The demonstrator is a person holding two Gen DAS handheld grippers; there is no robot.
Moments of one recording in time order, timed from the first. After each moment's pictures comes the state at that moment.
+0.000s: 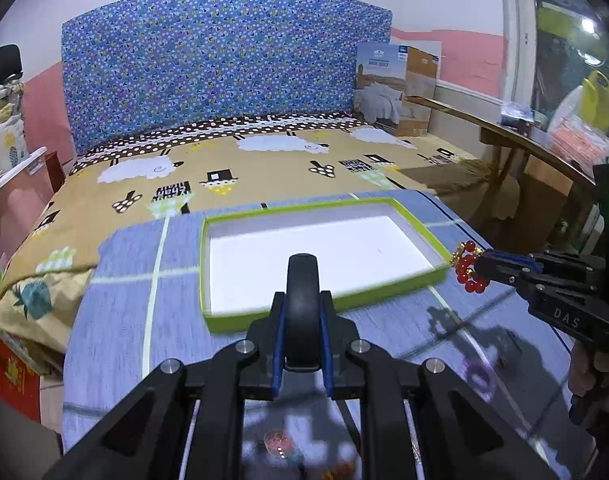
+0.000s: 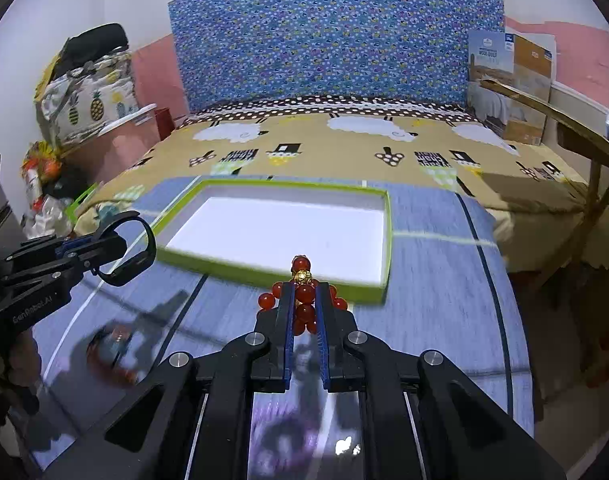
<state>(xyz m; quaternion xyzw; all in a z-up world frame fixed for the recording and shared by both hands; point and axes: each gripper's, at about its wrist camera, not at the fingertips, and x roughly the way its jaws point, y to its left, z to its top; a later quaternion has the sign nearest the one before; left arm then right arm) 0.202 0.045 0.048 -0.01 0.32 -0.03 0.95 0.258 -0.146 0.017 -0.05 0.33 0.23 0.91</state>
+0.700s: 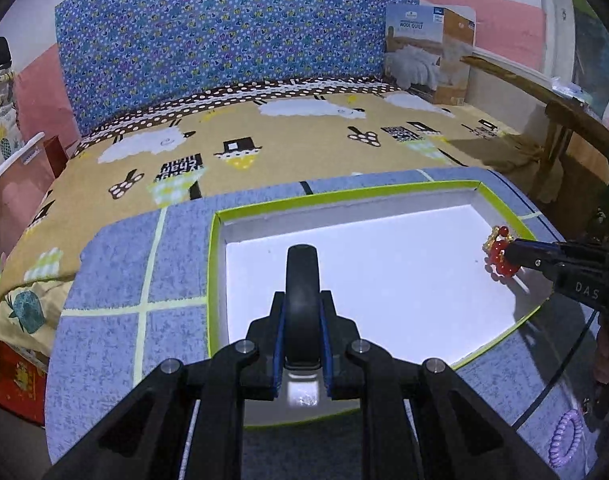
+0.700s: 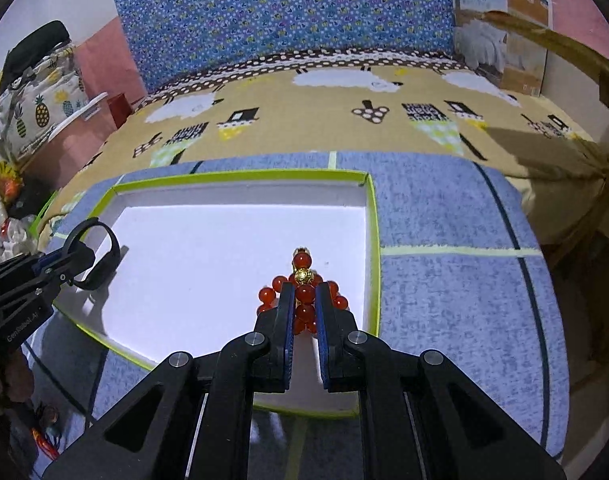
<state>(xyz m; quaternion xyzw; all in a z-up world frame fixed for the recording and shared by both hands) 0.296 0.068 -0.004 0.00 0.38 0.01 0.93 0.378 -0.138 -0.037 -0.02 0.42 0.19 0.89</state>
